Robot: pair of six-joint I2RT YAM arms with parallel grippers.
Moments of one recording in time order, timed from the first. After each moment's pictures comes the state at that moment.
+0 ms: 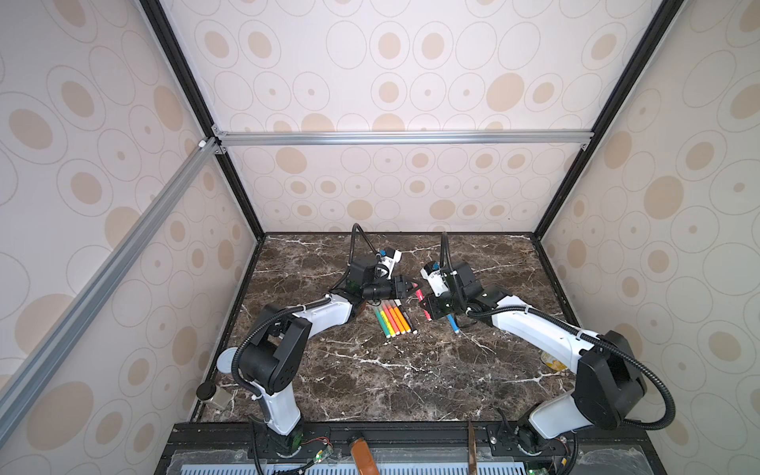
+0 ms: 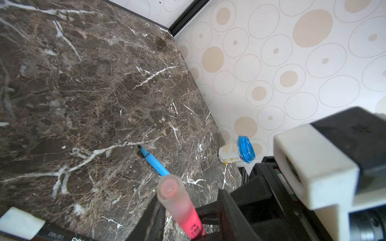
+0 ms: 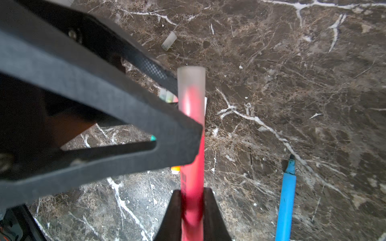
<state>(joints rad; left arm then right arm) -0.52 1.76 1.04 0.37 0.68 -0.69 0.59 1.50 1.08 -0.41 -0.17 0.17</state>
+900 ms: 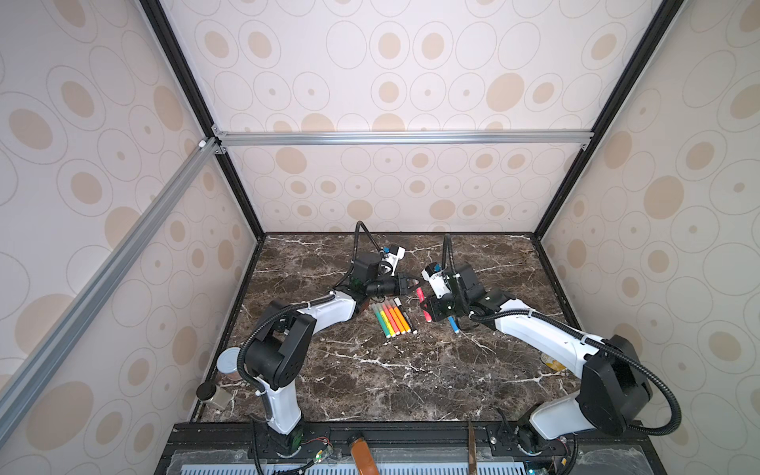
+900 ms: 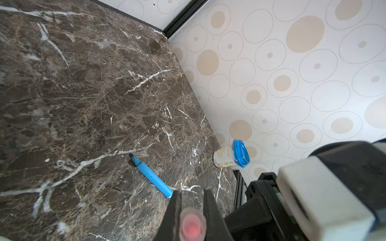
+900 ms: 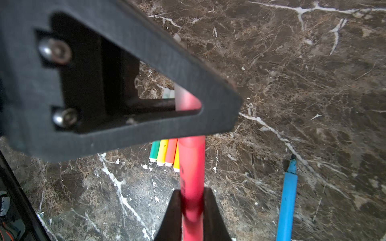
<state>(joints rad) -0.53 1.80 1.09 0.39 0.70 -0.73 0.59 1.47 1.04 -0.38 -0.18 0.16</state>
